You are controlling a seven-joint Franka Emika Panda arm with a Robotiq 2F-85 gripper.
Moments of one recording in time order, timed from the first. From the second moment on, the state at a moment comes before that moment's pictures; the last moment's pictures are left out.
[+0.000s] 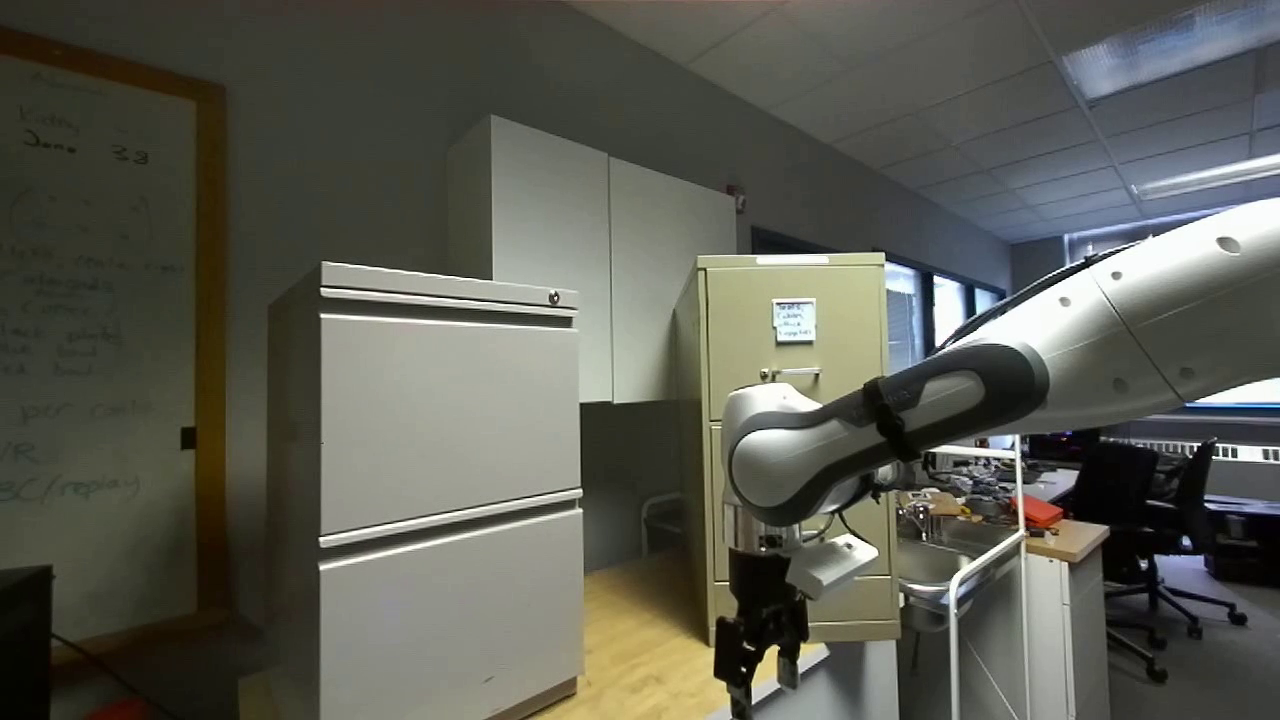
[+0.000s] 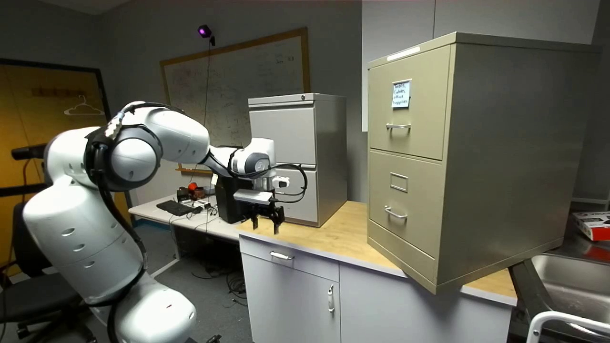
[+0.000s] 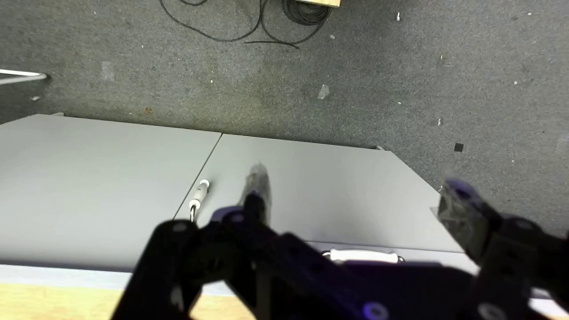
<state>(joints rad) 0.08 -0.28 0.03 -2.28 0.05 1.98 -0.05</state>
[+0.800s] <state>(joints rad) -0.03 -0.26 -0.07 -2.27 0.06 2.29 -0.05</state>
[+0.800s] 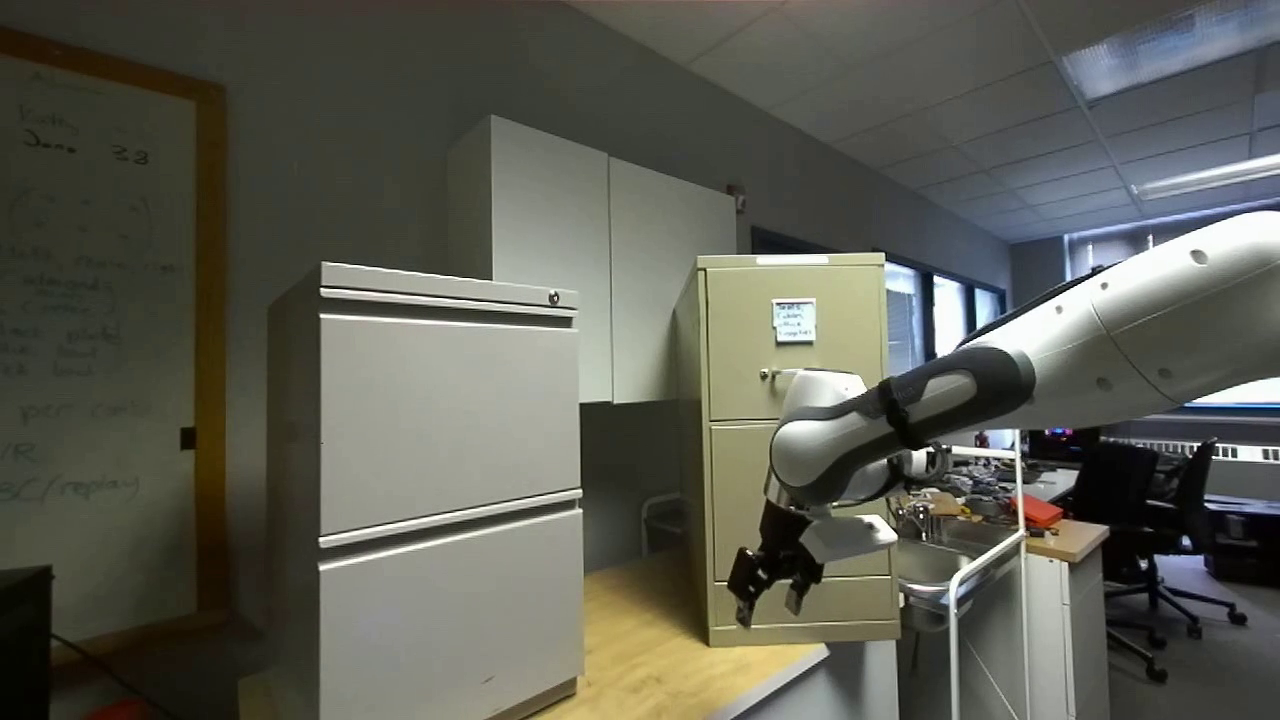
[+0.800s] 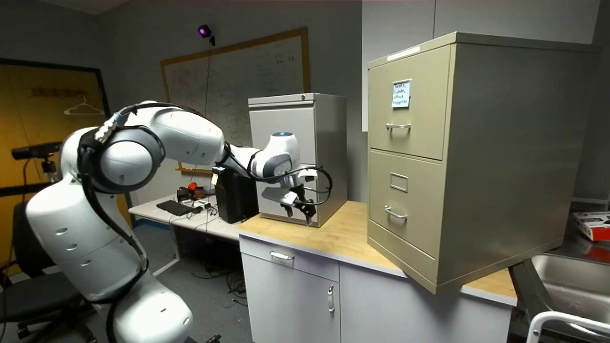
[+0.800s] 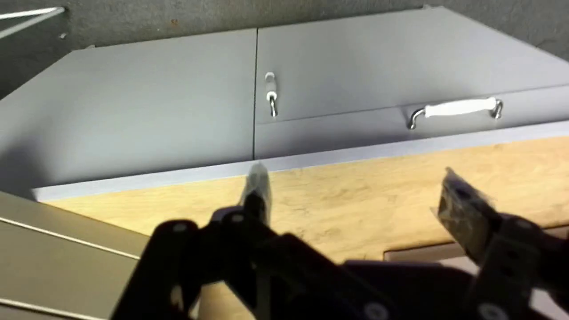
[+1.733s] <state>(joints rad) -0.09 -0.27 -0.34 -2.21 0.62 2.53 -0.23</state>
